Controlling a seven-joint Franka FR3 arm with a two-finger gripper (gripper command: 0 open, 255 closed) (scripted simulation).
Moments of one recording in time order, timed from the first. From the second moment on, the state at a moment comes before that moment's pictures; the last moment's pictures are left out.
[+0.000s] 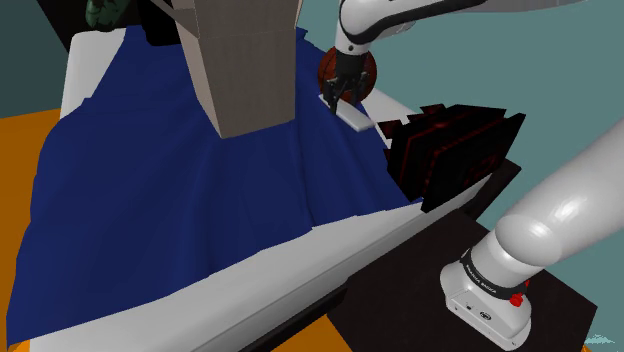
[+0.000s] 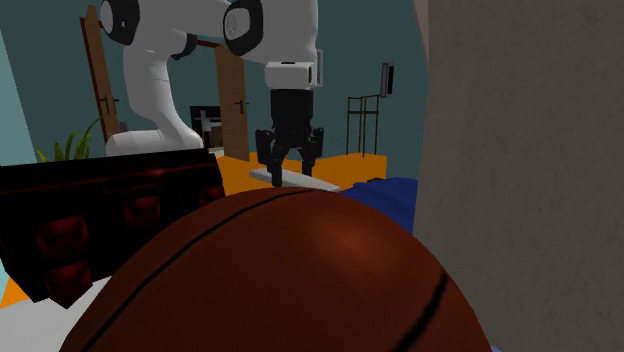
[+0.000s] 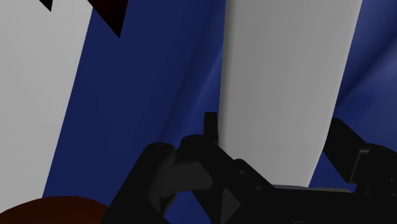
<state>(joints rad) -0.15 -0.07 0.23 -2.04 0.01 1.96 0.18</state>
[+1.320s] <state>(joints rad) -0.14 0.04 0.23 -2.20 -0.02 2.22 0.21</state>
